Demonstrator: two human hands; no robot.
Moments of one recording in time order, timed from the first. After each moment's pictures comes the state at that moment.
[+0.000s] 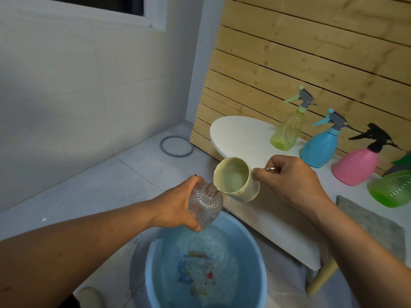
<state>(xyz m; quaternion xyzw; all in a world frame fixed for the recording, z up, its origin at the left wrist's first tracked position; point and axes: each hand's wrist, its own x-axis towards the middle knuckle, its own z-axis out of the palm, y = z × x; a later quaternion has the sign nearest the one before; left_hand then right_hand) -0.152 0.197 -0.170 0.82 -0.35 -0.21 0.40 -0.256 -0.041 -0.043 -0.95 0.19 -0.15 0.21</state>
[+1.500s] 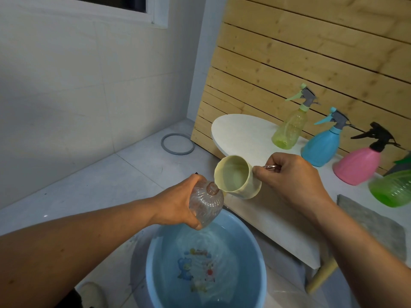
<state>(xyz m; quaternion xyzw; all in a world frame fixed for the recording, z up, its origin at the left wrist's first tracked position) -0.154 0.198 -0.170 0.82 -0.35 -0.21 0.40 -0.261 -0.031 -0.037 -0.95 0.19 -0.15 0.18</state>
